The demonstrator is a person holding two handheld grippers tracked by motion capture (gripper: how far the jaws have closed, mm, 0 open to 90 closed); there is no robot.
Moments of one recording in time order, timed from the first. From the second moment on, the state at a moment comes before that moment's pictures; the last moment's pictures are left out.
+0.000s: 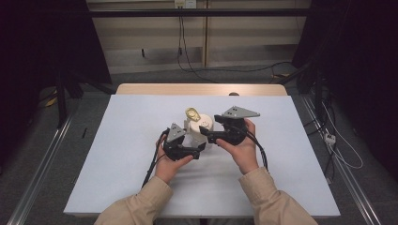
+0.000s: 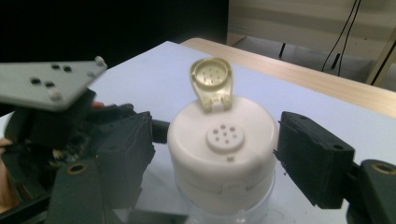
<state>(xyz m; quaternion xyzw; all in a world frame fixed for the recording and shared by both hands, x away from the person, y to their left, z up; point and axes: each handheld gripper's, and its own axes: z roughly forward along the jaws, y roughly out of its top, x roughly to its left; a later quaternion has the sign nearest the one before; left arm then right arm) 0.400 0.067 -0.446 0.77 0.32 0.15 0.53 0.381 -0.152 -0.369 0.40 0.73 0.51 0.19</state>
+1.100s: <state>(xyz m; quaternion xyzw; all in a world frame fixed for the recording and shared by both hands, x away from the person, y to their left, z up) 0.370 0.161 -0.437 0.77 0.30 0.14 0.54 0.317 -0.216 -0.426 0.38 0.74 0.52 0.16</state>
